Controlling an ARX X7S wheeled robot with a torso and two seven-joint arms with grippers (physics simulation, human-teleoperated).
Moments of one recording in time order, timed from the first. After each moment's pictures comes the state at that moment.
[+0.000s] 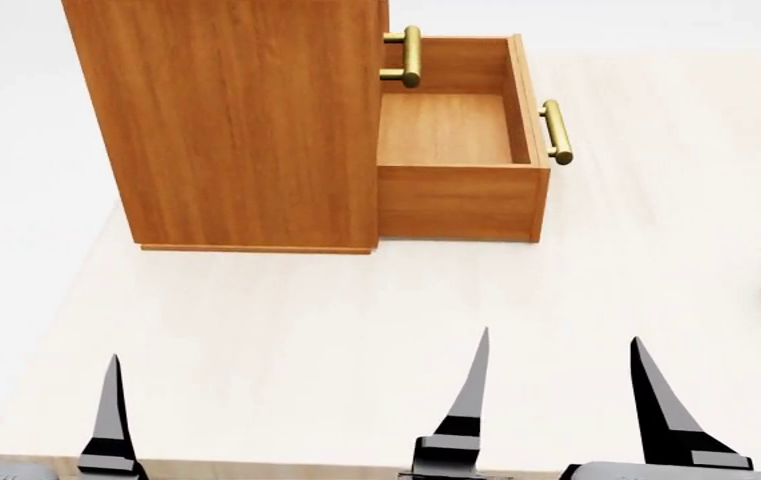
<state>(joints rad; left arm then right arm) -0.01 -0.18 0.17 0.70 -0.06 -0.50 -0.22 0.03 0.16 -0.08 -0.71 0.19 0.43 0.23</state>
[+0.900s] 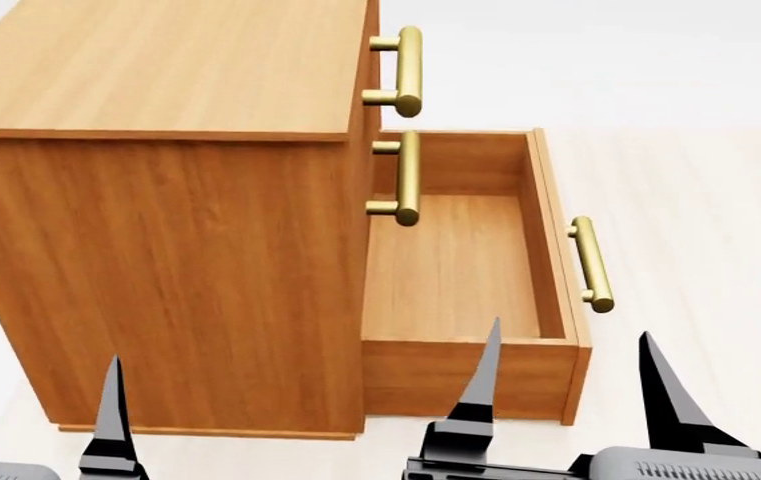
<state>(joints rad) -0.02 -0.20 0.19 0.70 -0.09 -0.49 -0.26 0.06 0.19 -0.07 -0.72 0.28 0.48 0.28</state>
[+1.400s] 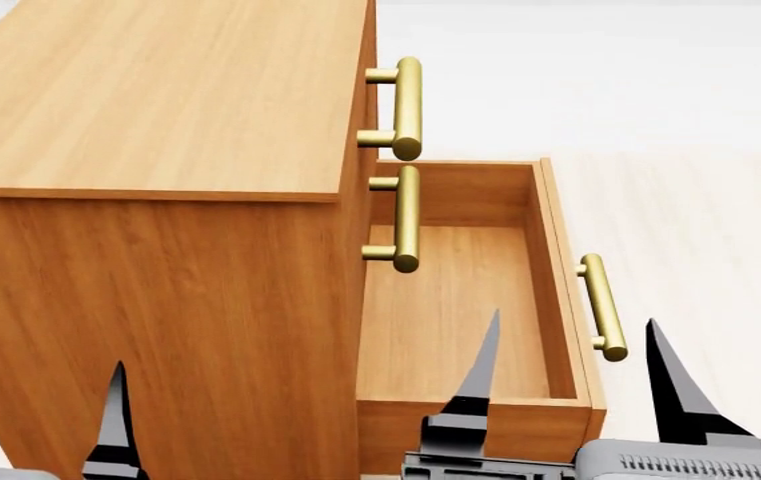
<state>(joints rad) -0.01 -0.22 0.20 0.69 -0.10 -0.48 -0.27 0.09 0.23 -0.11 -0.75 0.23 0.52 0.32</state>
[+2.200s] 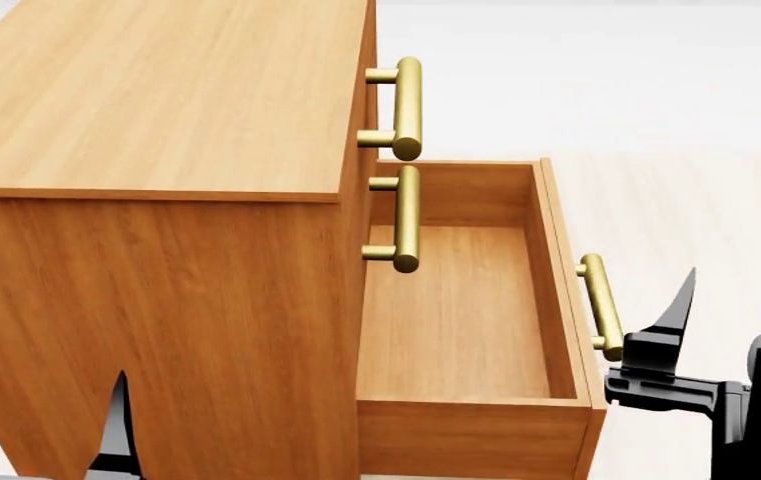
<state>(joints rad) 0.00 -0.25 0.22 0.67 -0.13 -0.45 -0.30 0.29 0.39 0.08 -0.25 0.20 0.38 0.20</state>
